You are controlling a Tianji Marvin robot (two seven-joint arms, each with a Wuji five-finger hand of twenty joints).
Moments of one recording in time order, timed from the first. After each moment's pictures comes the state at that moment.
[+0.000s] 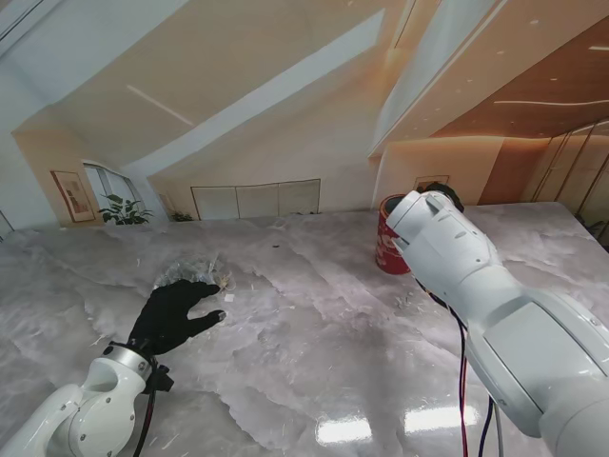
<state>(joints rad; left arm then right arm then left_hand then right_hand) 1.79 -1.10 -1.39 -1.77 0.73 -0.09 0.07 -0.55 -1.45 0.87 -0.36 -0.25 0.63 -0.30 0.81 -0.12 0.09 0.11 0.58 0.23 0.11 0.20 0.52 0.24 0.11 0.20 0.23 0.23 0.20 0.29 -0.04 0.20 0.58 0.31 0.74 -0.88 1.25 -0.05 0.70 0.08 1.19 0.40 1.01 0.13 1.01 0.42 1.28 -0.04 1.26 0.43 1.14 0.08 1.68 0.71</state>
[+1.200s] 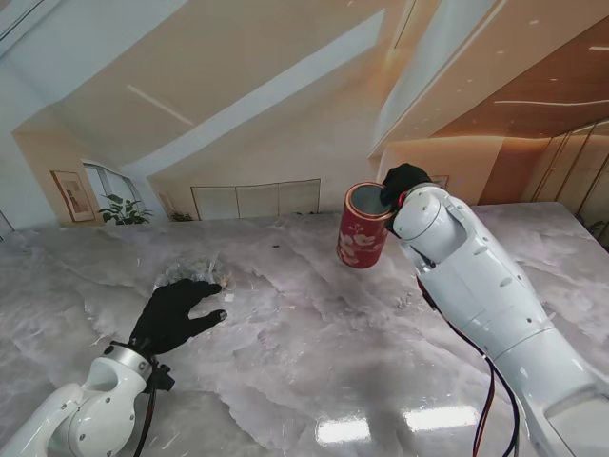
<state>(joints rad) 1.79 -1.10 -1.39 -1.76 0.72 -0.12 0.08 -0.88 -1.22 1.00 -1.18 -0.30 0.58 -0.07 0.81 -0.12 0.09 0.11 0.58 0.23 0.11 0.20 0.52 0.24 0.11 0.20 0.23 0.23 0.20 0.29 -0.04 0.20 0.58 0.31 0.75 -0.98 1.26 0.02 0.80 0.03 1.15 0.45 1.02 0.13 1.00 0.53 1.28 -0.04 1.36 0.49 1.15 0.06 1.72 0.76</state>
